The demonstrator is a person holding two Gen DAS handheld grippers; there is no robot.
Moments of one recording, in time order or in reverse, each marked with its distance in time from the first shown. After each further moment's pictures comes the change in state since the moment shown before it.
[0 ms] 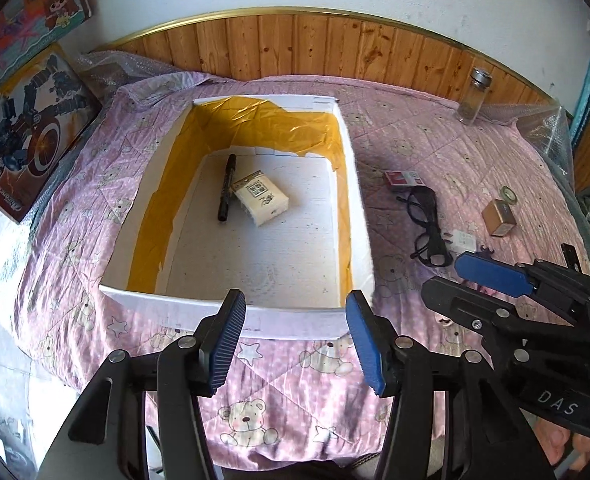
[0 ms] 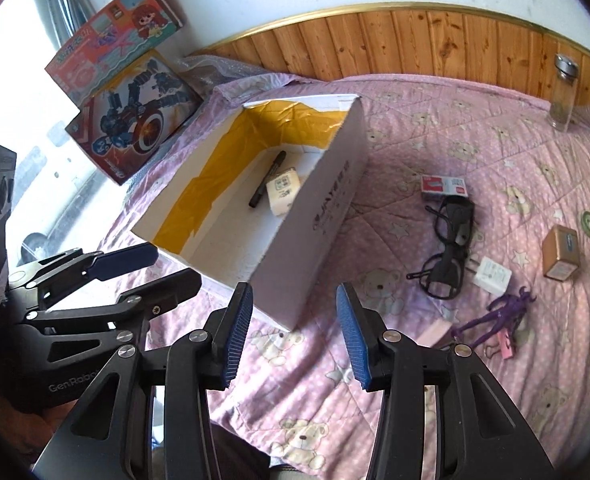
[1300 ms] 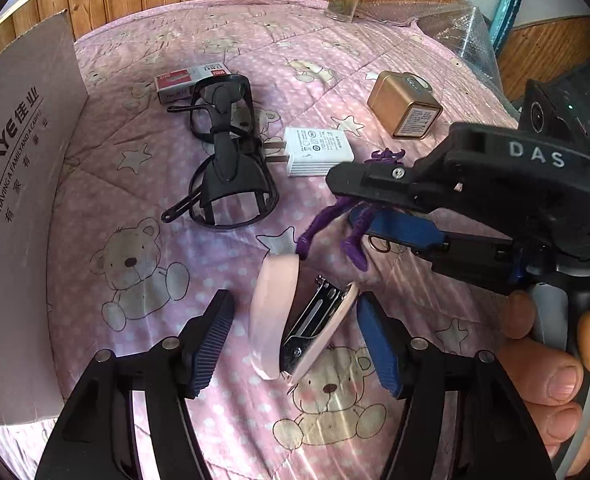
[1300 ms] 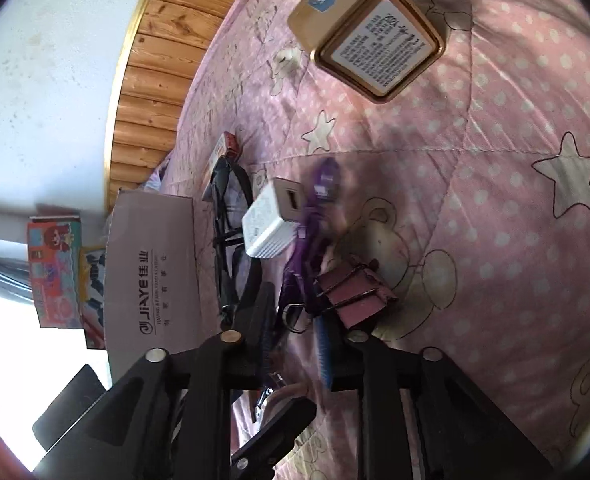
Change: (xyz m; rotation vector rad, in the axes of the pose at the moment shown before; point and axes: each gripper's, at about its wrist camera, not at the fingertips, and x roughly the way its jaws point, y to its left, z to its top) left arm 0.171 -0.176 -0.032 0.214 0.160 -0.314; right arm 0.078 -0.257 -0.072 0.884 -0.055 0.215
